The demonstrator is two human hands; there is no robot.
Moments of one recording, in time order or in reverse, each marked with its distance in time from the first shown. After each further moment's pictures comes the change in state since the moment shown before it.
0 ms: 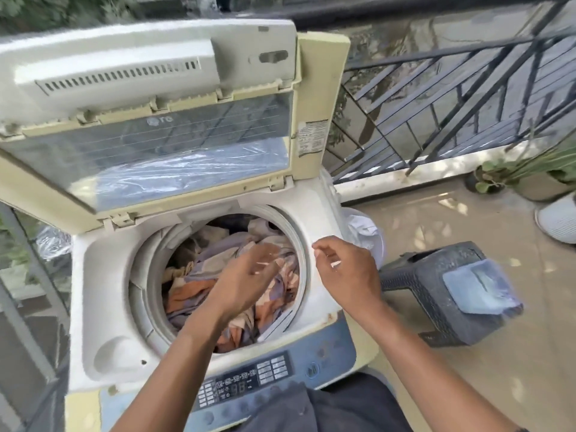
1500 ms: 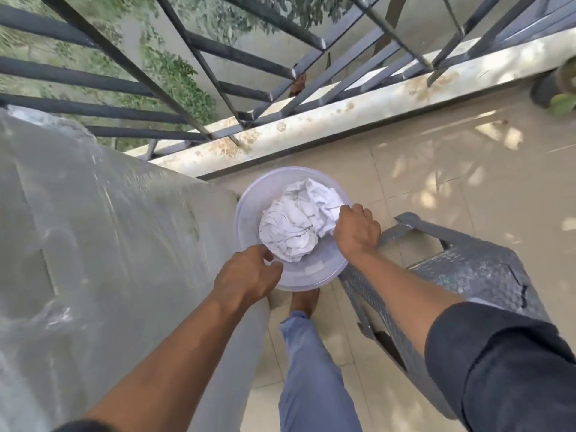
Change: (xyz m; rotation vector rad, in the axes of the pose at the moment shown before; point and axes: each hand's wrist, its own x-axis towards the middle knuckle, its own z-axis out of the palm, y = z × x) left_hand 0.360 0.008 0.313 0.323 -0.328 -0.686; right_hand 0.299 0.509 0.099 -0.665 -0.441 0.324
